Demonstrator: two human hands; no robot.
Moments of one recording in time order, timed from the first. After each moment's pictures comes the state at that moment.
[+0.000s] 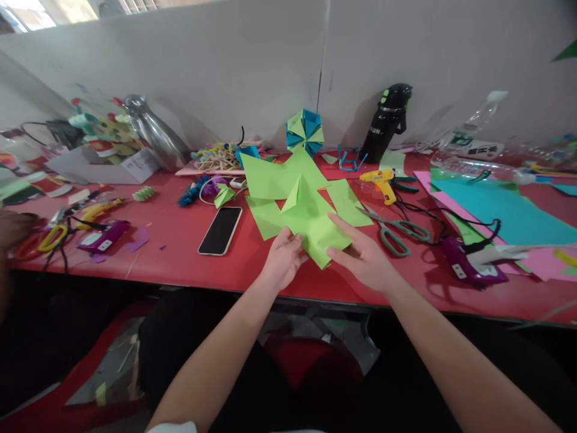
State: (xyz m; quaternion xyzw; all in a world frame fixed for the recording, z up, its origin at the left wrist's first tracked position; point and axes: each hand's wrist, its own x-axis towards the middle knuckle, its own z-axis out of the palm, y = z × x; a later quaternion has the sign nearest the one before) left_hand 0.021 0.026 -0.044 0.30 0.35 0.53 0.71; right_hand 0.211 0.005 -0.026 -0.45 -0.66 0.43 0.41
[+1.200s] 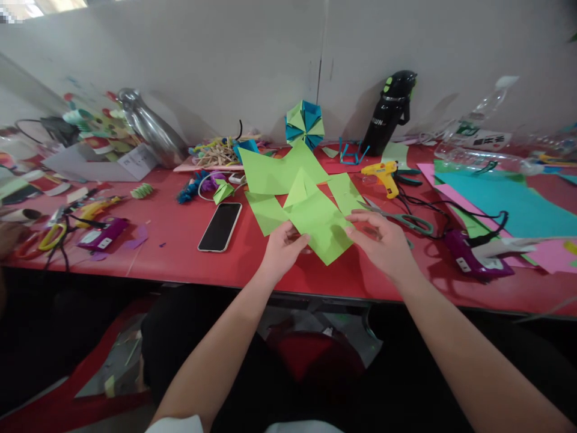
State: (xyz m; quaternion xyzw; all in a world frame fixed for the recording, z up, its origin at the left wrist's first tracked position) left_hand 0.010 0.031 -0.045 0.48 0.43 0.49 0.59; right_hand 0.231 0.021 -0.038 -0.56 -0.60 0.29 0.49
